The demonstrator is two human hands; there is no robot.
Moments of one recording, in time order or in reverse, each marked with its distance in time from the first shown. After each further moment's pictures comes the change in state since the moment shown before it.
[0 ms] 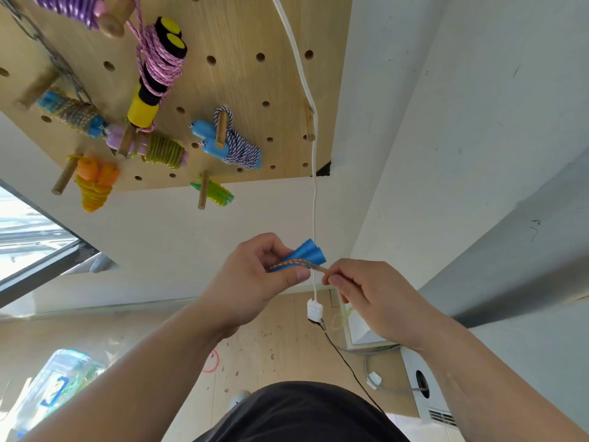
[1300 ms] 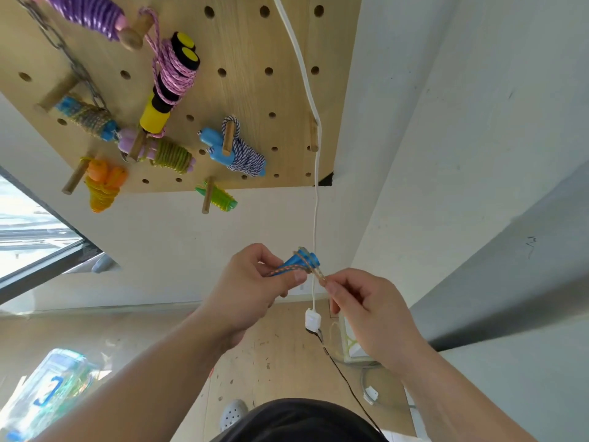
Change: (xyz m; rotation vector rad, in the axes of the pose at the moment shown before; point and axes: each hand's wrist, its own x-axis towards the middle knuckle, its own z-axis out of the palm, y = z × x) left_hand -0.001 -0.006 0.009 -0.284 0.137 -0.179; right_hand -0.014 -0.021 0.015 0.397 0.233 0.114
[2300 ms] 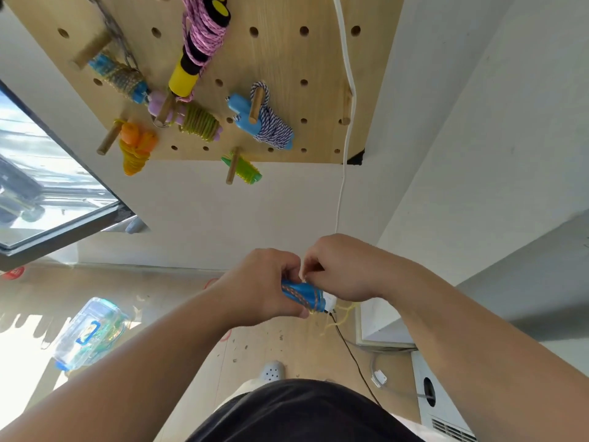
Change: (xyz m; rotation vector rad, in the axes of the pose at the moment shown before) left_hand -0.002 -0.021 -0.013 0.871 -0.161 0.187; right_hand 0.078 -0.028 0.021 -0.761 -0.710 -0.124
